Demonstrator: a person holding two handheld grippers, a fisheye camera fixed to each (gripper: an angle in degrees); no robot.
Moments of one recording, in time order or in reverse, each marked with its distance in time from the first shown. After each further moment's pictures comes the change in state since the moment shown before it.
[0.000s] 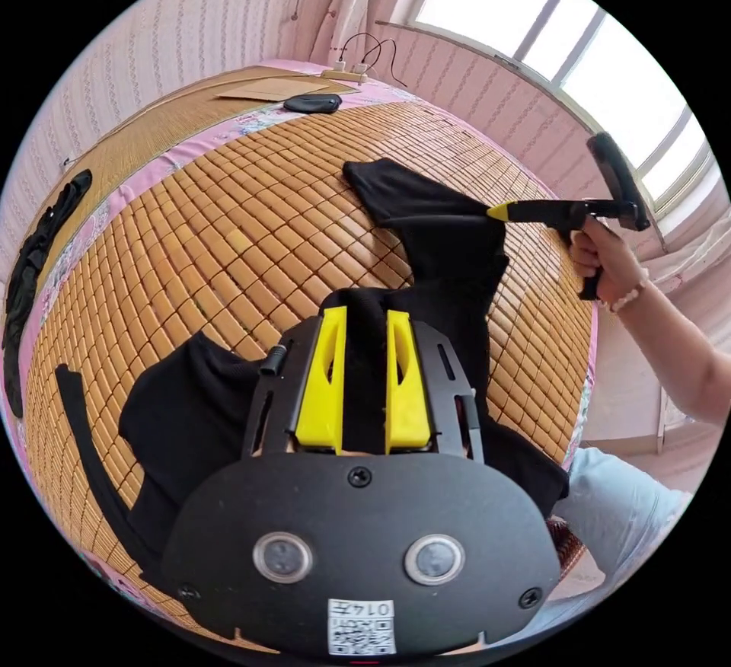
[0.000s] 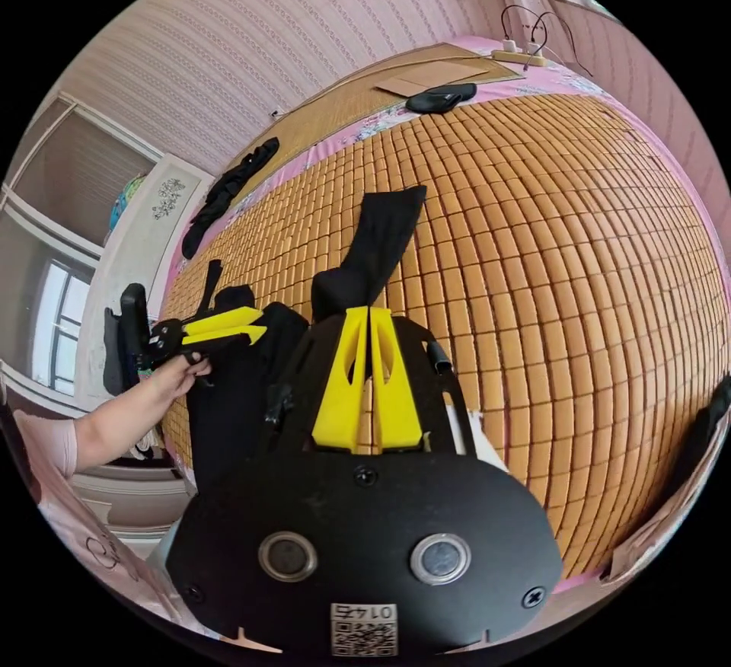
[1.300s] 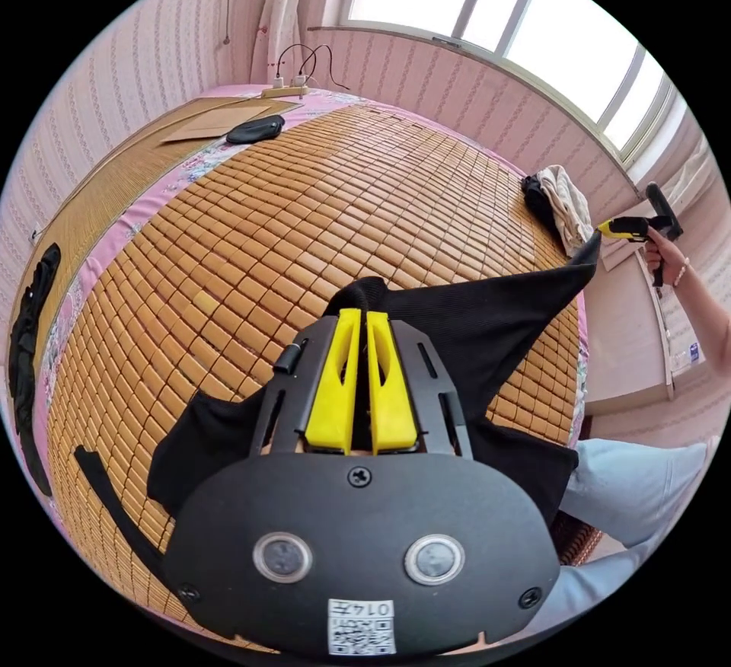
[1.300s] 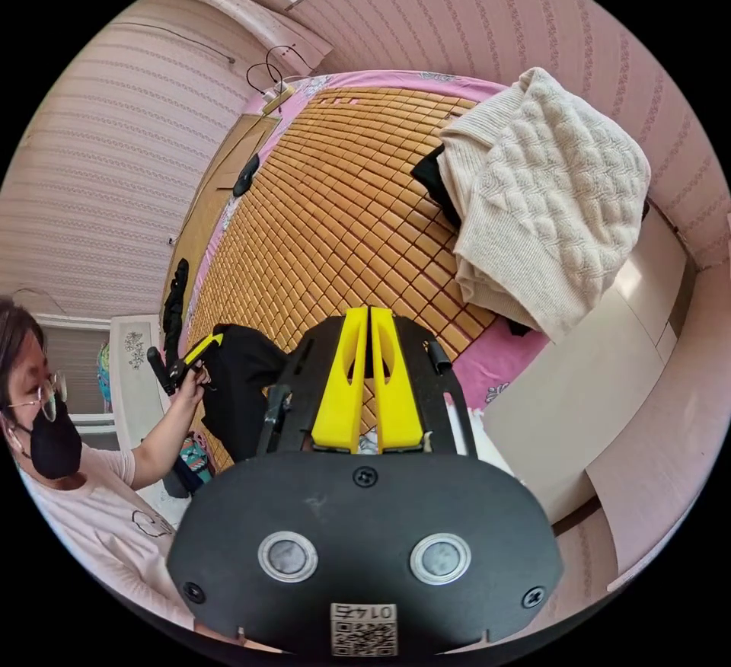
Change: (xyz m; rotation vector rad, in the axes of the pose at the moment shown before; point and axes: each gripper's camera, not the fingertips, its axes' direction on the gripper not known) left arm 0.013 -0.066 0.024 0.000 0.047 0.177; right arm 0.057 0.190 -0.199 0.104 0.102 0.634
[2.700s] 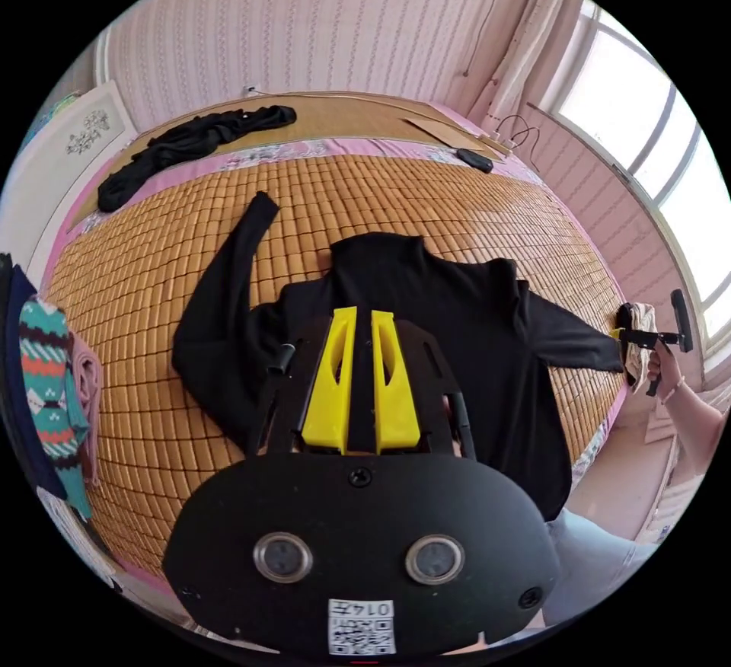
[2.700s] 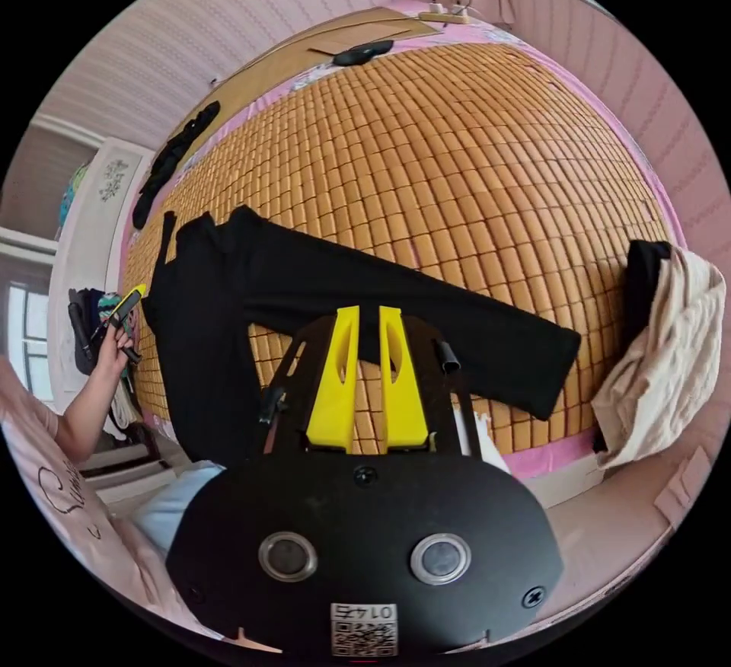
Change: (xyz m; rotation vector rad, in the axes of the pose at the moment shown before) left arm -0.015 0.356 -0.191 0.143 -0.332 -0.678; right arm -0.244 -0.068 0.031 -0.222 0.139 -0.561
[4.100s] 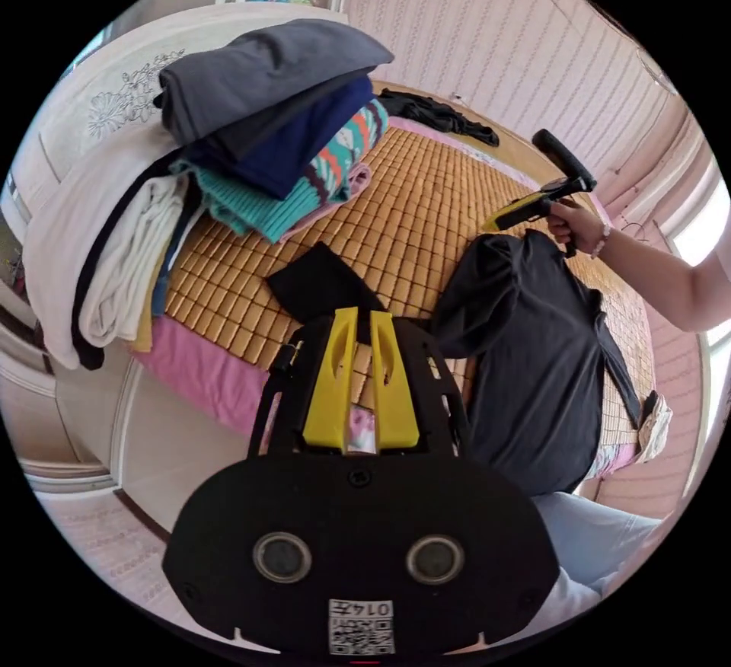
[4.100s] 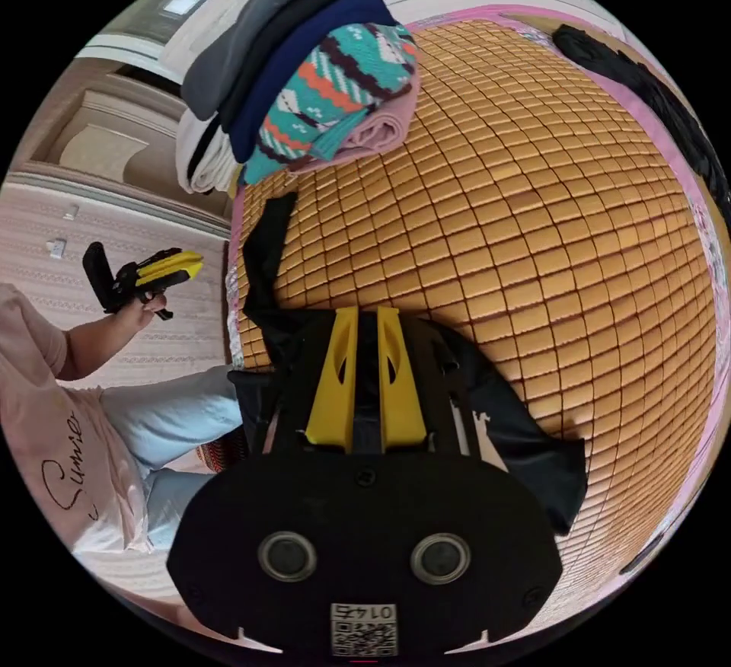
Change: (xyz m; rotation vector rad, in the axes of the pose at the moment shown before) left arm -0.221 0.371 -0.247 0.013 -0.259 -0.523; right arm -0.607 -0.158 0.070 -0.566 -0.239 -1.292
